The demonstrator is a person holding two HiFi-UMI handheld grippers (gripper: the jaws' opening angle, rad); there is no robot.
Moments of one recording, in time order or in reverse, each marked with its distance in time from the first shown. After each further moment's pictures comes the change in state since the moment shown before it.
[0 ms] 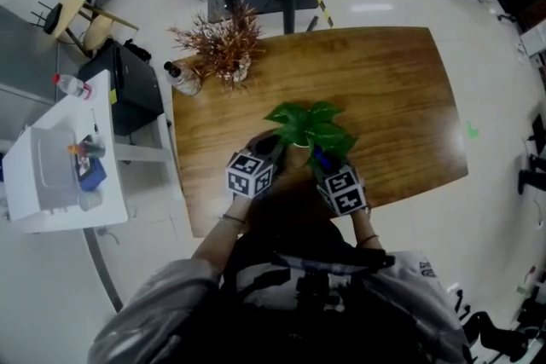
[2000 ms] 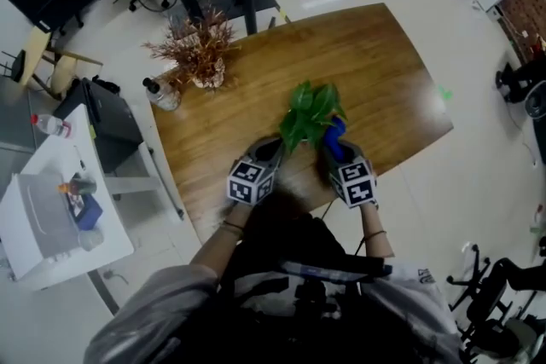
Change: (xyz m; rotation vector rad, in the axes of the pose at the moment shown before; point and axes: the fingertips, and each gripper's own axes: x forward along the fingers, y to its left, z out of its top) left arm -0.015 -0.041 -0.017 0.085 0.033 -0.193; right arm -0.053 -0.027 -0.022 0.140 -0.015 -0.318
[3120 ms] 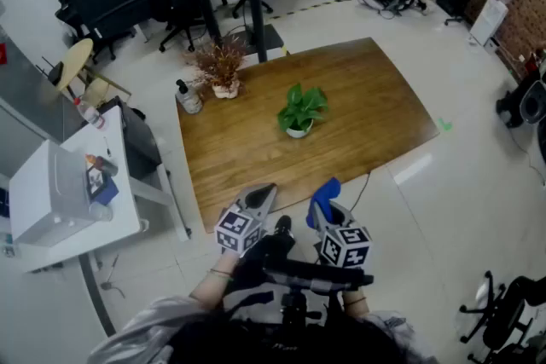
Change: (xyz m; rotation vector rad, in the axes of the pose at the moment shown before) left arm -0.160 -0.144 -0.026 0.150 -0.109 0.051; right arm -0.189 0.127 -0.073 0.387 -0.252 0.114
